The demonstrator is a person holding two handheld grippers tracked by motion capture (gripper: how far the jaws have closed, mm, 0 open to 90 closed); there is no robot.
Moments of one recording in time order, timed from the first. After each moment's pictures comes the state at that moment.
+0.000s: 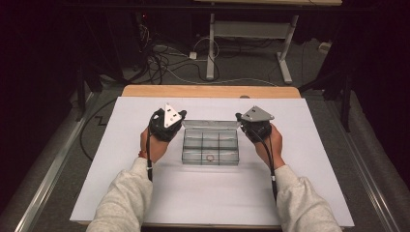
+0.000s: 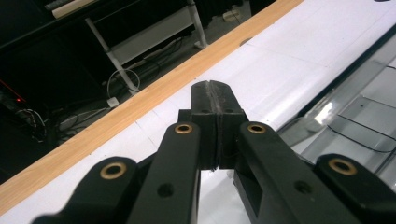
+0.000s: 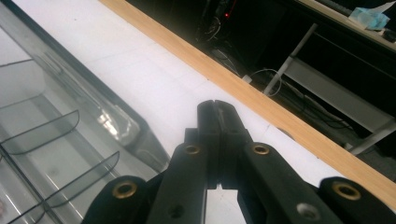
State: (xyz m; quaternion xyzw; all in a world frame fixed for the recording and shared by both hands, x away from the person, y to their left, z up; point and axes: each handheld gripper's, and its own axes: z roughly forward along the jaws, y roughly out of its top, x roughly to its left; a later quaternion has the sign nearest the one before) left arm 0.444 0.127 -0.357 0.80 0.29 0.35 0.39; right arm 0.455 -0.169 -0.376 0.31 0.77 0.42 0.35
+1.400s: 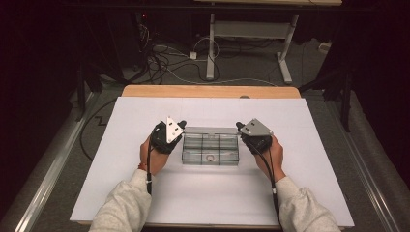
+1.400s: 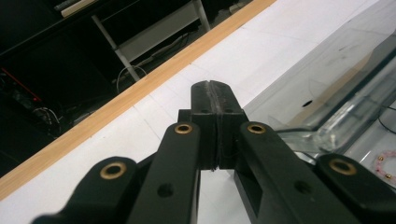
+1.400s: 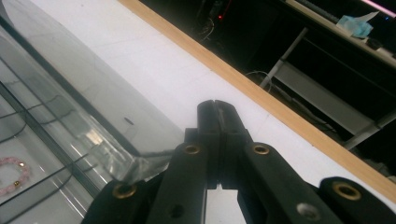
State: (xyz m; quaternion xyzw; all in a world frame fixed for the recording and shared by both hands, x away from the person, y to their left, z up) left arm 0.416 0.124 -0.376 0.80 0.29 0.37 0.37; right arm 0.424 -0.167 -0.390 0.30 0.77 0.41 0.39
